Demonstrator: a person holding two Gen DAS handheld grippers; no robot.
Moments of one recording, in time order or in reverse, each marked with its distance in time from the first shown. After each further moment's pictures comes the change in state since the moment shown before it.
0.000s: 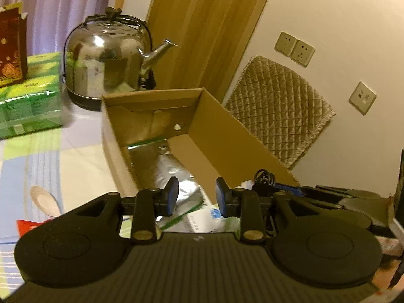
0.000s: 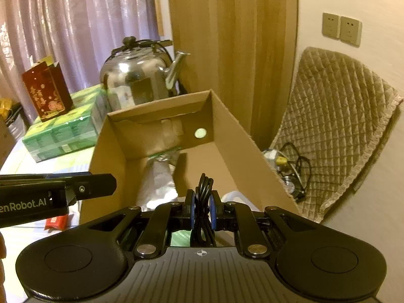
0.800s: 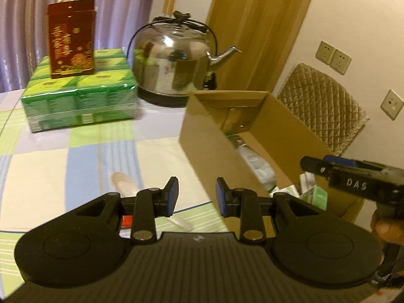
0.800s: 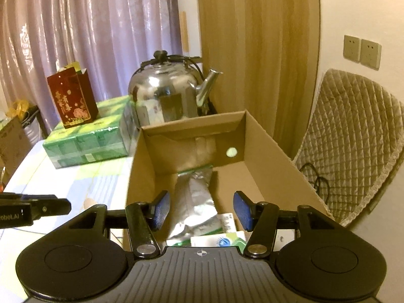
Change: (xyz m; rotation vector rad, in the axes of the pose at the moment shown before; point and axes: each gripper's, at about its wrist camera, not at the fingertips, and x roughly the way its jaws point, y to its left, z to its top) left arm -0.055 0.093 -0.017 -0.050 -0.010 0.145; right arm -0.002 0.046 0.002 -0.053 -0.088 0.061
